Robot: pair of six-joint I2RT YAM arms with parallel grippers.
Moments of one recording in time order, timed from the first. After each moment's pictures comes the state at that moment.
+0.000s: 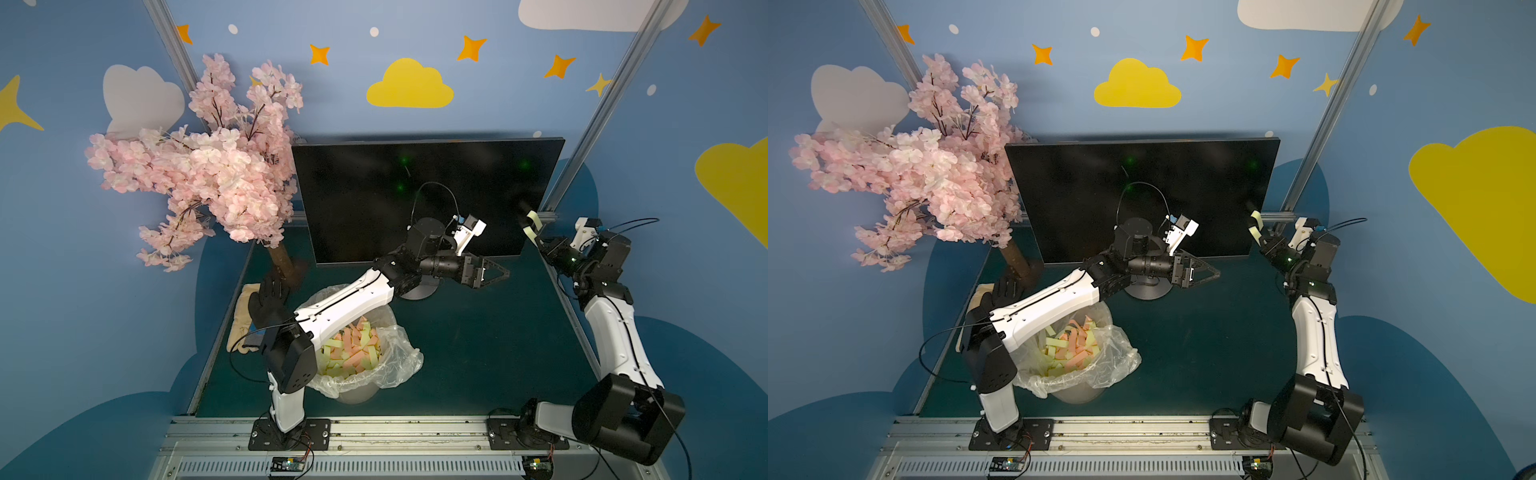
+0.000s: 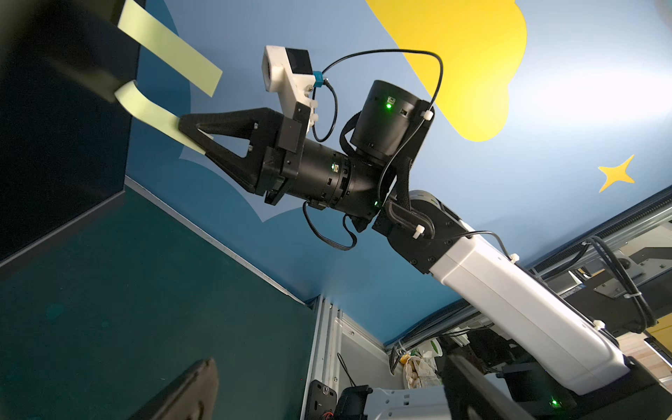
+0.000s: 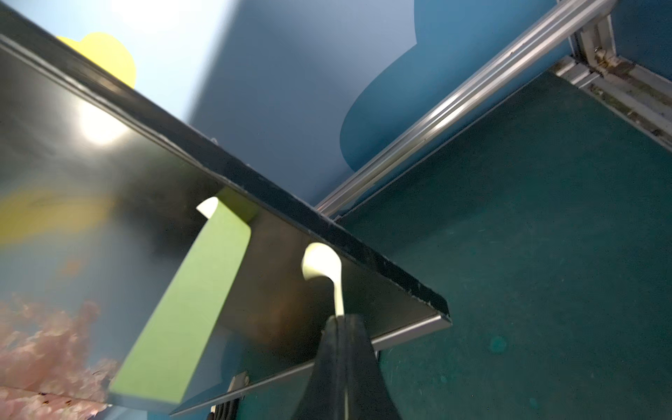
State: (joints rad) left arm -0.84 1.85 1.73 -0.05 0.71 -0.62; right arm -0.28 1.28 1.11 -0.17 -0.61 0.67
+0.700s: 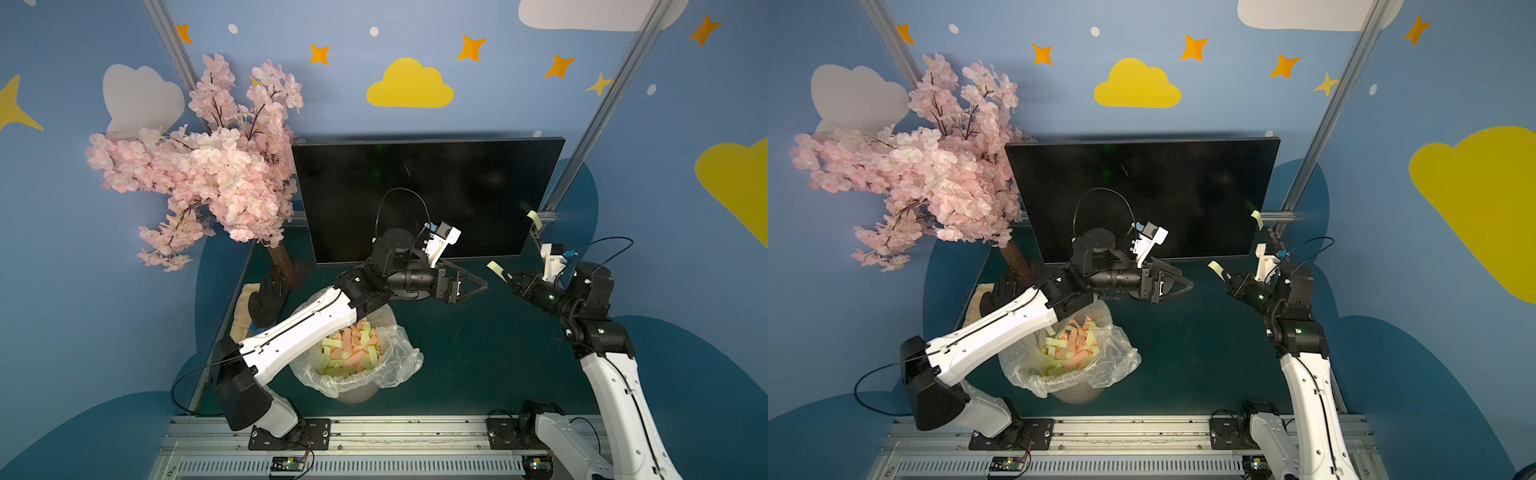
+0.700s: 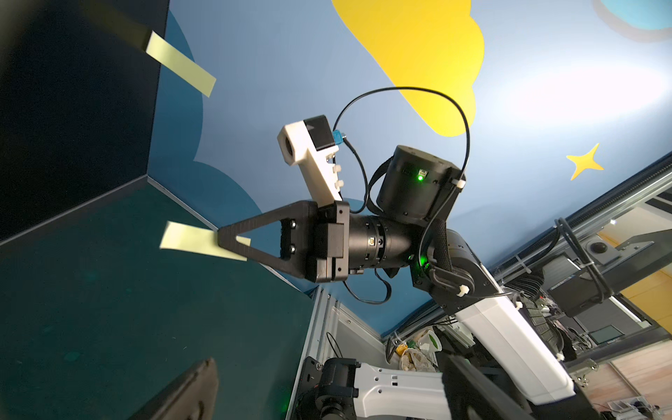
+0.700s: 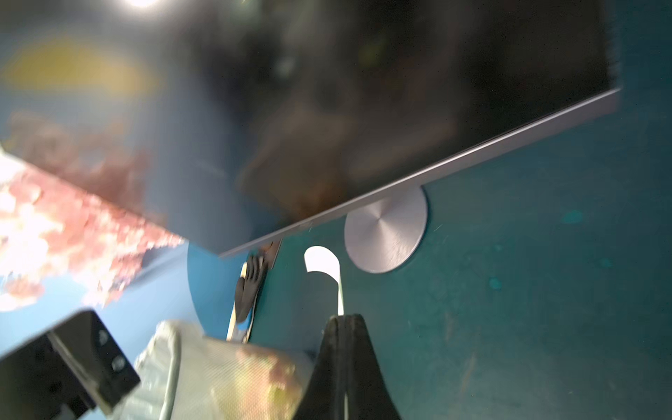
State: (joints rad) left arm -0.85 1.48 1.45 -0.11 0.62 -0.58; right arm 0.03 0.85 0.96 -0.51 -0.56 0.58
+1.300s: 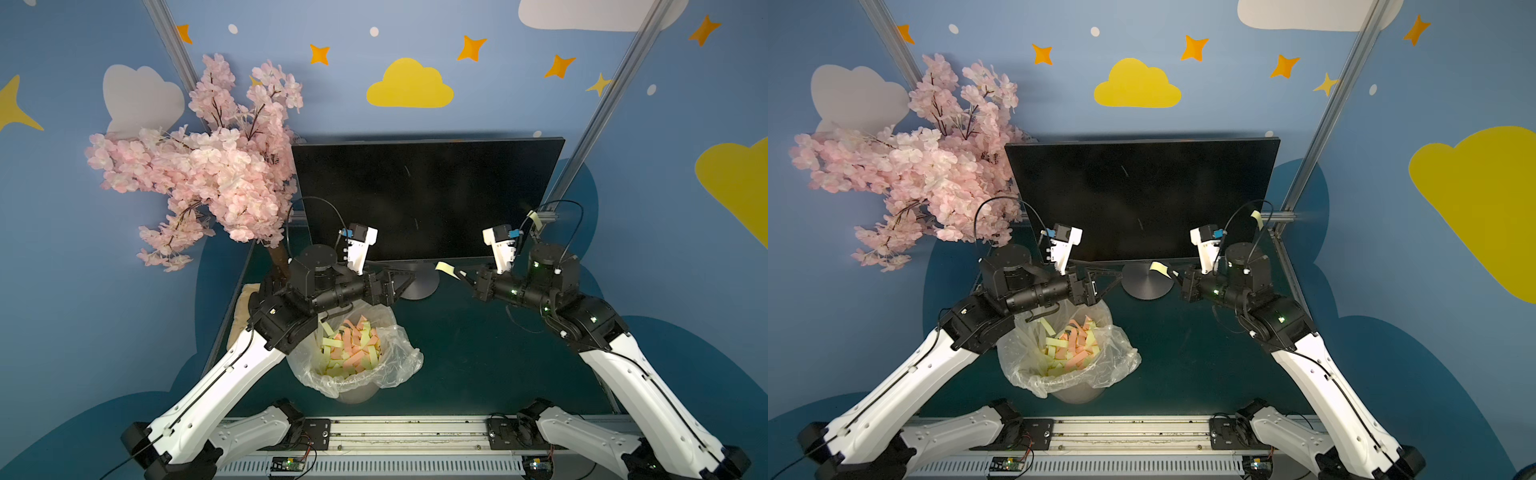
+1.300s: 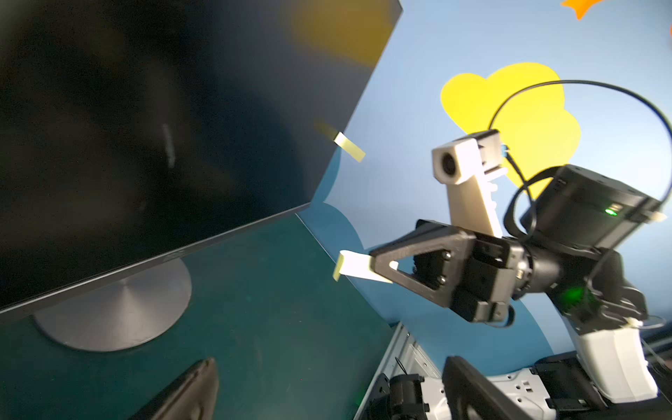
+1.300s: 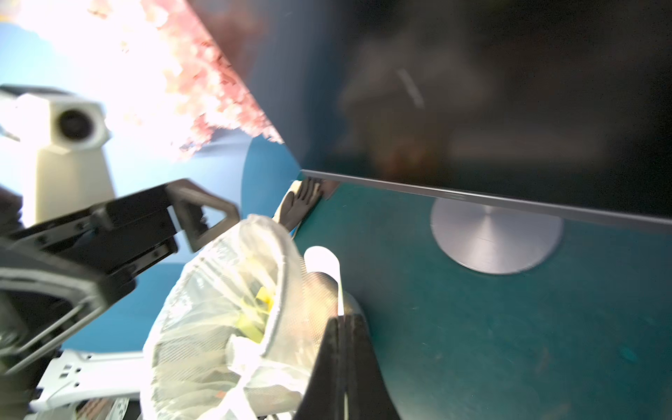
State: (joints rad) left arm -0.62 1.05 1.25 -0.40 0.37 -0.55; right arm 0.66 1.06 1.33 -0.63 -0.31 0.45
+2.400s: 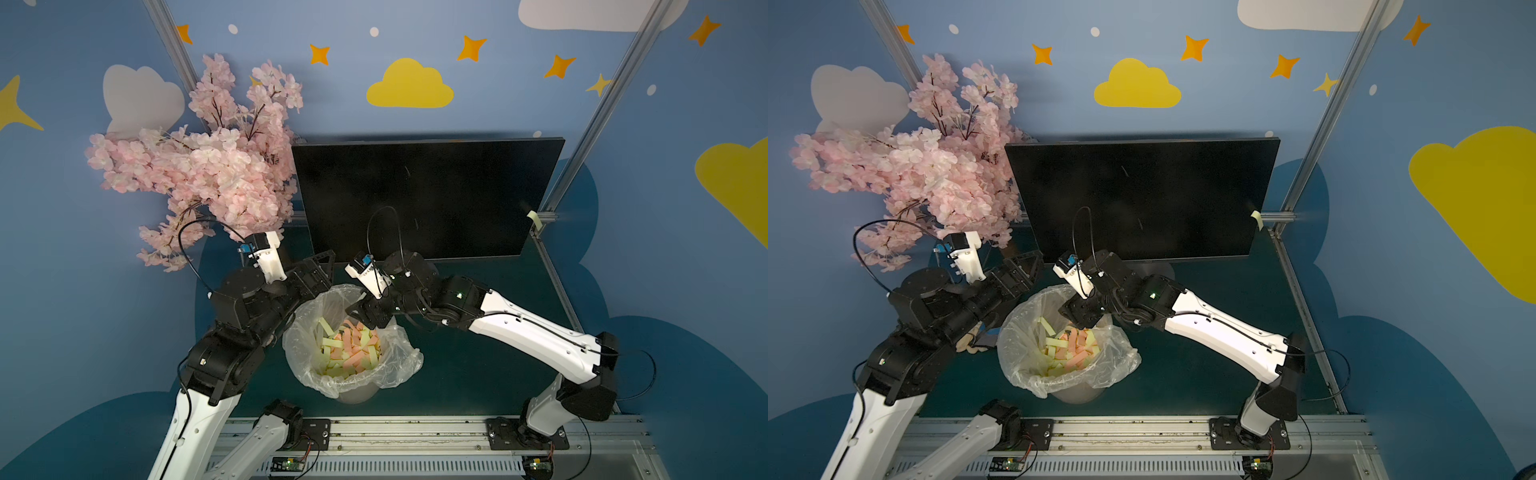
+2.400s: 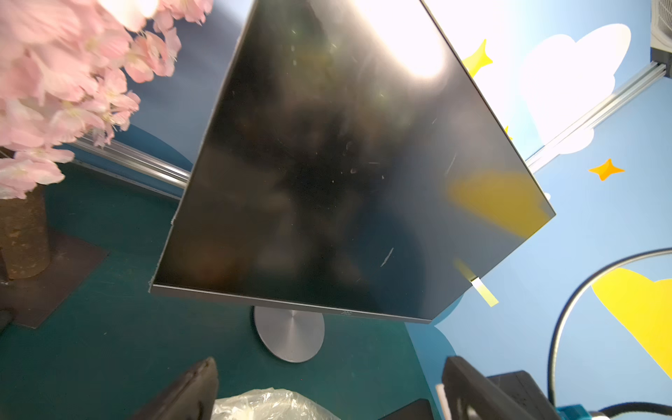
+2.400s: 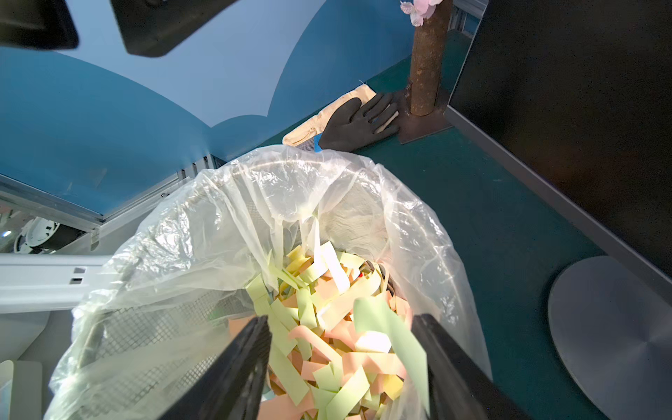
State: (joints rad) left arm -0.33 0.79 1.24 -0.64 0.03 -0.66; right arm 1.15 1.63 1.72 -0.67 -0.11 0.15
